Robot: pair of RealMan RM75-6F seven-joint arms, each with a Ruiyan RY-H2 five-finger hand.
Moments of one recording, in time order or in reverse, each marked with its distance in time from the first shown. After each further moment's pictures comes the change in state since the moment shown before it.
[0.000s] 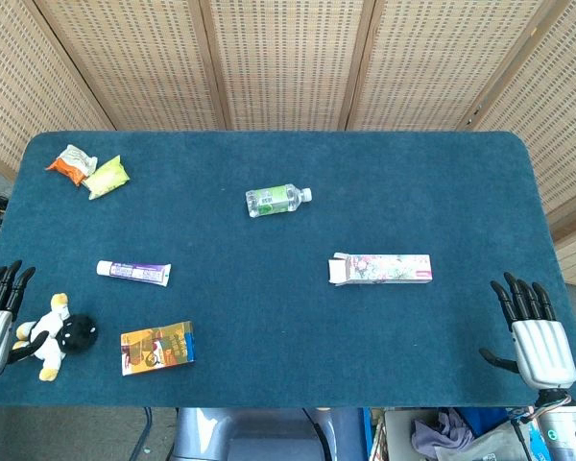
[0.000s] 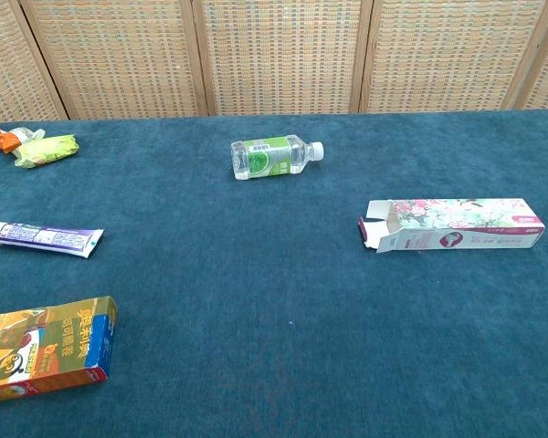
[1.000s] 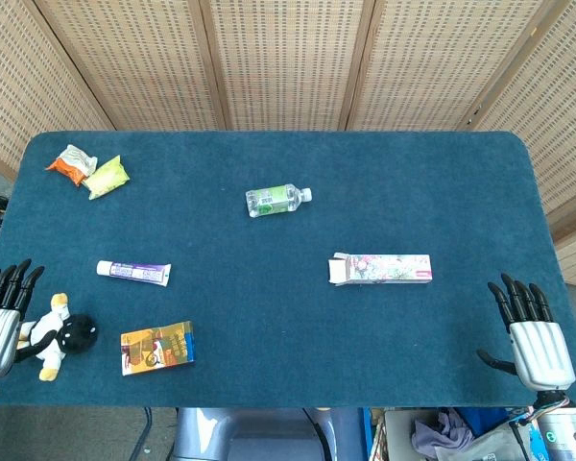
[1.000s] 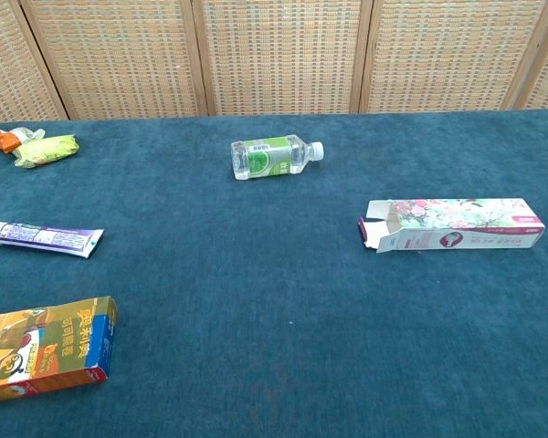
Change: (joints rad) left arm -0.011 -0.005 0.000 -0.002 0.025 -0.003 -0.024; right arm -0.001 0.004 -0.006 -0.015 -0.008 0.004 -0.006
